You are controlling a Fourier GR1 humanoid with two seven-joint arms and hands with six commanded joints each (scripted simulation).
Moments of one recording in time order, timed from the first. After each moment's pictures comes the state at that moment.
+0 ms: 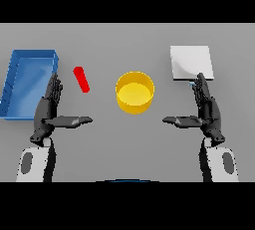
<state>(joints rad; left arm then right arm) 0.00 0.00 0.00 -1.57 0.00 0.00 0.00 0.00 0.00 0.00 -1.57 0.00 0.00 0.00</state>
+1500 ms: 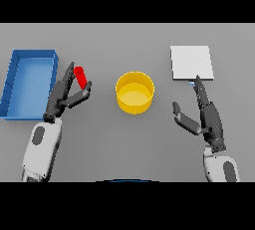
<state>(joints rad) -0.27 0.05 0.00 -1.22 -0.13 -0.01 0.00 0.09 -0.06 0.11 -1.71 0.19 -0.03 -0.08</state>
